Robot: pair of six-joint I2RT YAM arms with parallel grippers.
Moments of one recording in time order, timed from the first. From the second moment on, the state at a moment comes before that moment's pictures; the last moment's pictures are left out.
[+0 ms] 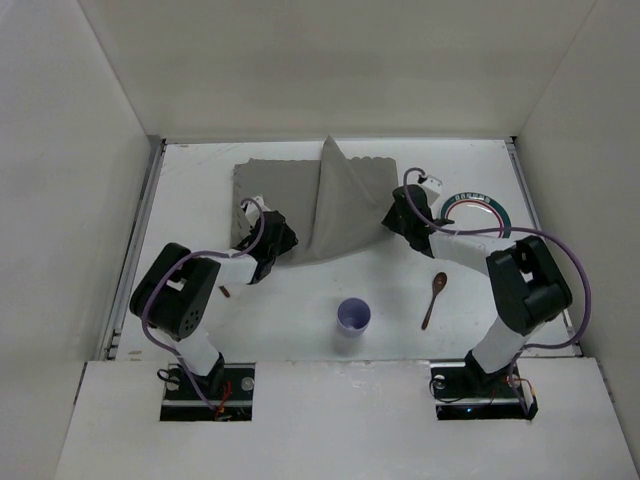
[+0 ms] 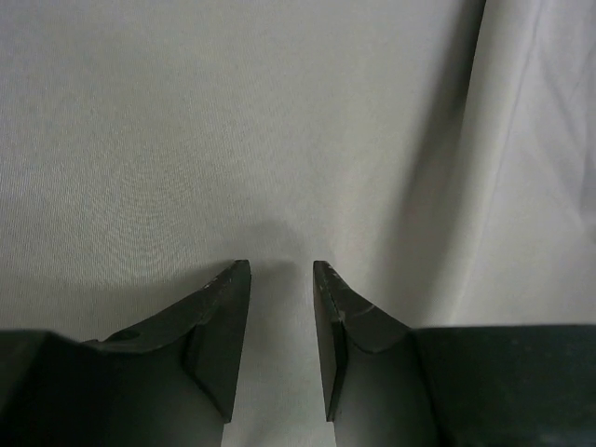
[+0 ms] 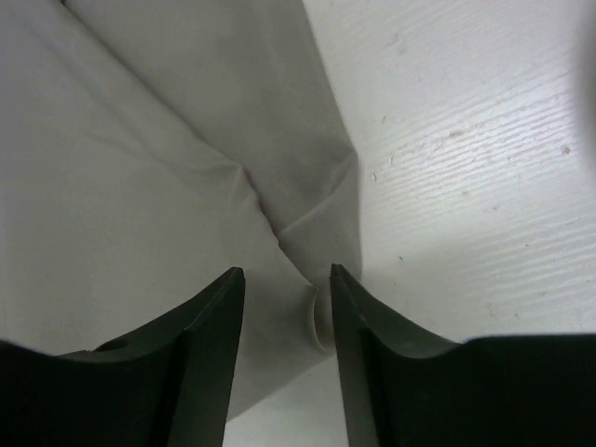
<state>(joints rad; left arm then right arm) -0.48 1.66 0.66 0.38 -0.30 -0.80 0.45 1.66 0.94 0.07 0.40 0.76</state>
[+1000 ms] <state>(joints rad) -0.40 1.71 0.64 0.50 -0.20 -0.97 0.55 1.39 0.77 -0.05 0.47 0.78</state>
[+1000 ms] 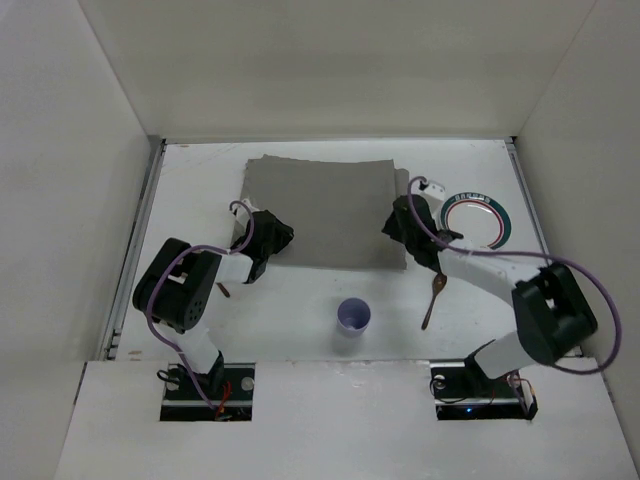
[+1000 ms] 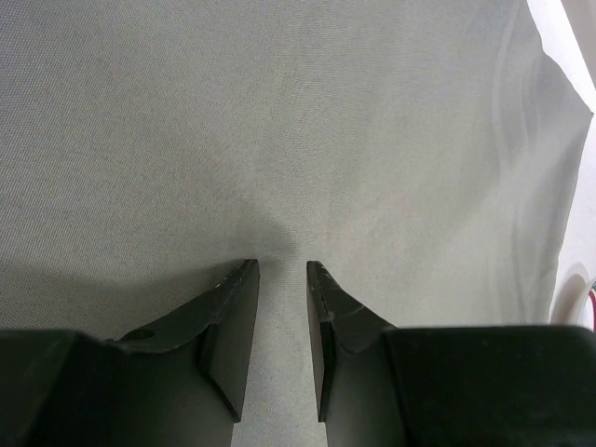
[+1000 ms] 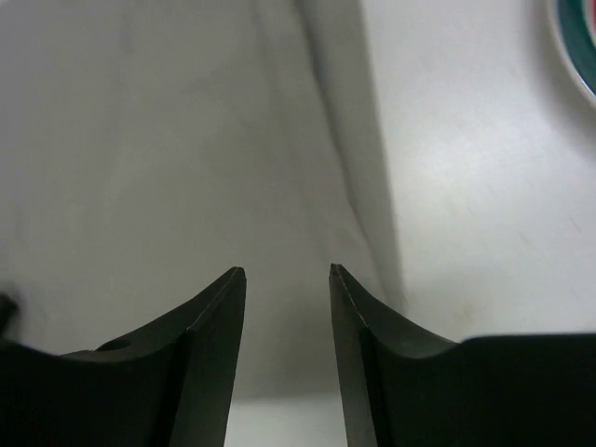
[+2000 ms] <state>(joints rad) -0.40 1.70 0.62 0.53 -0.19 -0.97 0.37 1.75 1.03 0.01 0.36 0.68</state>
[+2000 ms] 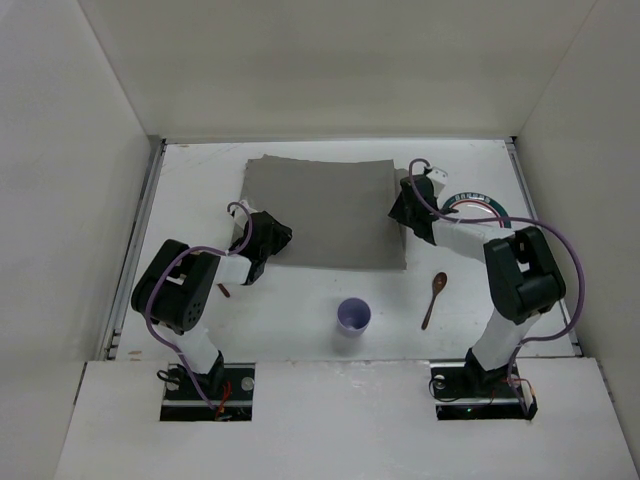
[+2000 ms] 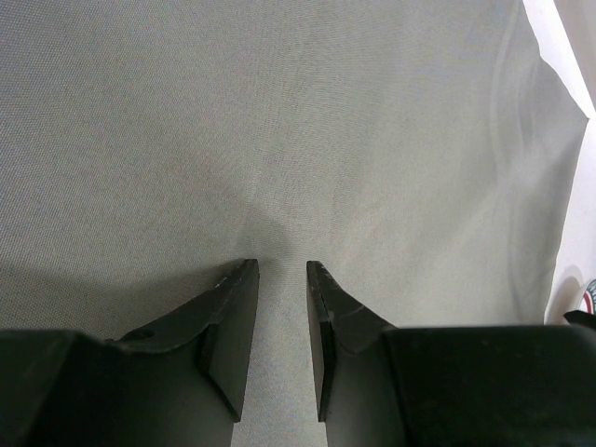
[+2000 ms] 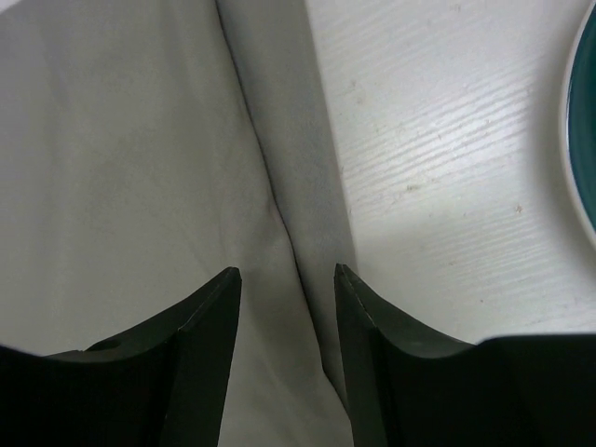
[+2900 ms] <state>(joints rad) -0.34 1.69 0.58 0.58 -0.17 -1.04 0.34 1.62 0.96 0.03 0.25 0.77</state>
